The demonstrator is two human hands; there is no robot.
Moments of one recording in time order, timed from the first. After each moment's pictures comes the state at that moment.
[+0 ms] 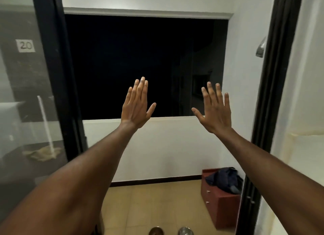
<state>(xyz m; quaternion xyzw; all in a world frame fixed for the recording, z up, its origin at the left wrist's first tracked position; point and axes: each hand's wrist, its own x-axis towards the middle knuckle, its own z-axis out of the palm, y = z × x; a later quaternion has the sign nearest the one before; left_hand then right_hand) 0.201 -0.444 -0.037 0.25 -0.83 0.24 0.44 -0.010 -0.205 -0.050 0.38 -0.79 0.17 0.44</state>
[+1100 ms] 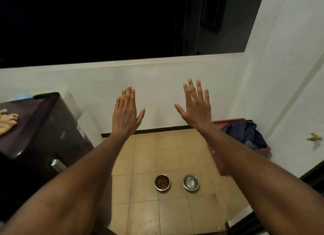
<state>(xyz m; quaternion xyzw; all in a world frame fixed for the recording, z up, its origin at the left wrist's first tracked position) 0.026 -0.700 -0.329 0.31 -0.92 0.09 0.24 -0.197 -0.506 -0.320 0.44 -0.84 0.16 0.26</state>
